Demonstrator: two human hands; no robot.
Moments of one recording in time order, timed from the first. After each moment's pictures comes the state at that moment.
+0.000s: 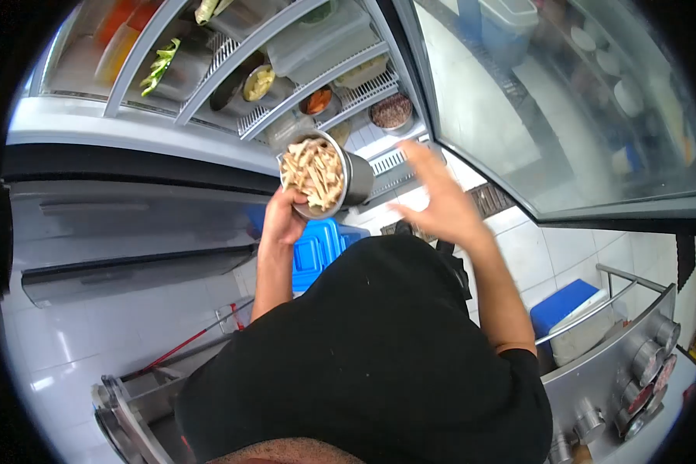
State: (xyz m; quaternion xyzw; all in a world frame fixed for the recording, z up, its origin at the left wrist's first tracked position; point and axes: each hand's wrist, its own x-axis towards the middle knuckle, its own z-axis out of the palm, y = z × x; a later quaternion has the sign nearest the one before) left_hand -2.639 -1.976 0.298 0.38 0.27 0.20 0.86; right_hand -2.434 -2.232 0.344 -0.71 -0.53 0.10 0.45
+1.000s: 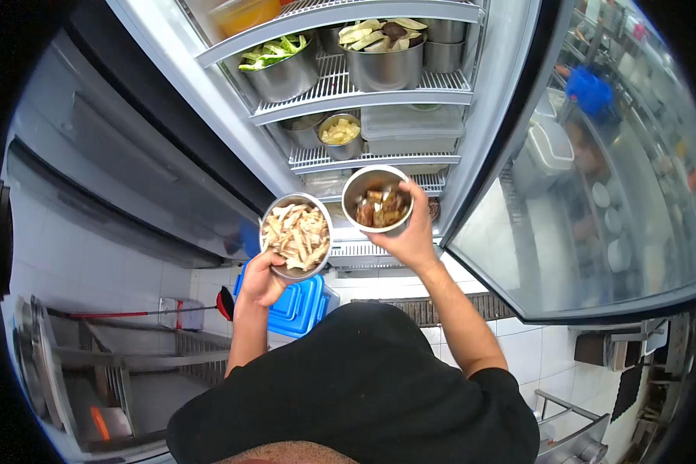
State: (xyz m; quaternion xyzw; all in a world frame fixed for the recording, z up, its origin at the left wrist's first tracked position) left_hand -2.733 -1.944 0.320 0.26 0.19 0.31 0.89; right_hand -2.424 -2.045 0.335 -0.61 -0.58 0.02 0.54
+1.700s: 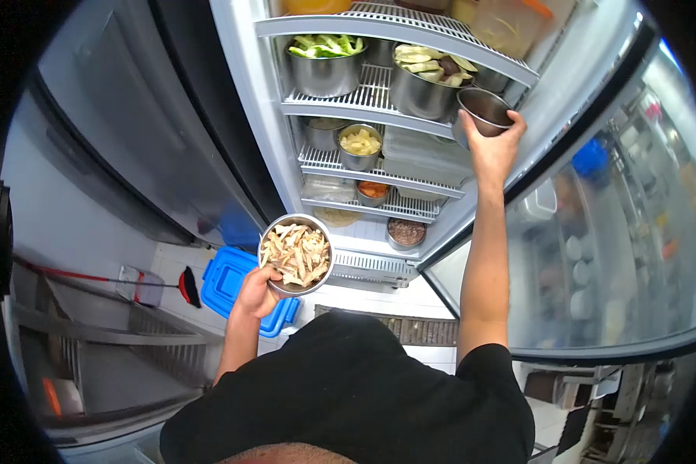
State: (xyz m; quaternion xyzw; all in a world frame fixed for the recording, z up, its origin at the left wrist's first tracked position) left_hand -2.757 -1.957 0.265 0.20 0.21 0.37 0.88; right_hand -2.323 -1.927 0.500 -0.71 -0.39 -0.24 0.53
